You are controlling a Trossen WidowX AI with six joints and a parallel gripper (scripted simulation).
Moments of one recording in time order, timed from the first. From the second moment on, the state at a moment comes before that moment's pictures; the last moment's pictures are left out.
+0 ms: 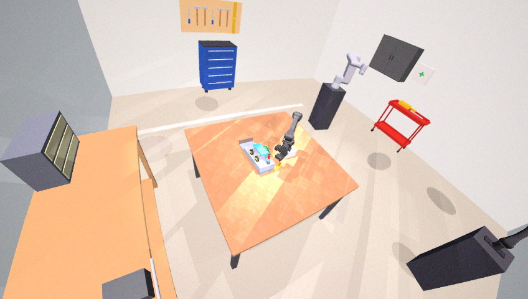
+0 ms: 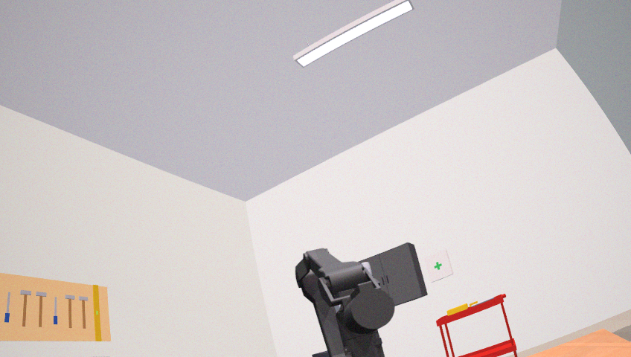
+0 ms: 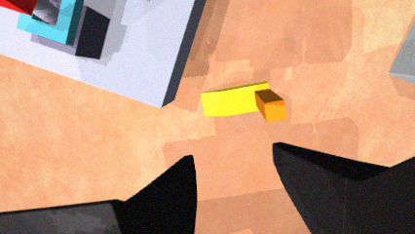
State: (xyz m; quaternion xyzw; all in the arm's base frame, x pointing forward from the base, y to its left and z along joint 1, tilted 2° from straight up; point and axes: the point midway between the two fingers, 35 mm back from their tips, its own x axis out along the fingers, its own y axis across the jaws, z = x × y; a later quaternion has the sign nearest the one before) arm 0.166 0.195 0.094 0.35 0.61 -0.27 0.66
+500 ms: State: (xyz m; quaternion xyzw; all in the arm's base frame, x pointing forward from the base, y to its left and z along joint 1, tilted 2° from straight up) arm 0.148 0.175 0.081 0.30 0.63 -0.28 0.66
